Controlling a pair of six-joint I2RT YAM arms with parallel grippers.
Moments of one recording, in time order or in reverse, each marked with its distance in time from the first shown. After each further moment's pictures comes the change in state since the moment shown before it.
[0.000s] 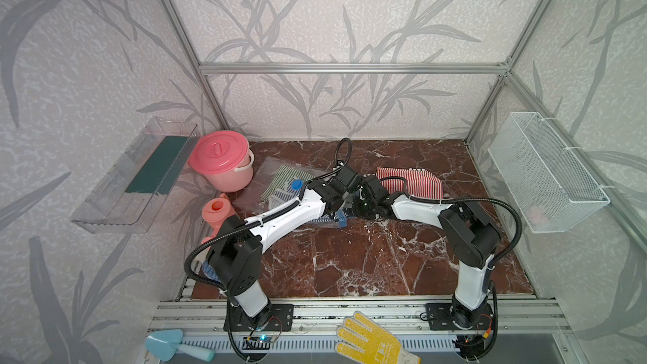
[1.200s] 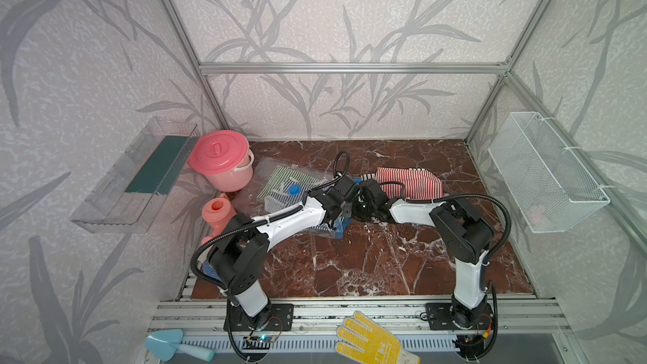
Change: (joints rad) left arm 0.000 0.008 -0.157 0.144 0.066 -0.011; right arm -0.006 0.040 -0.069 0.205 -0.085 0.120
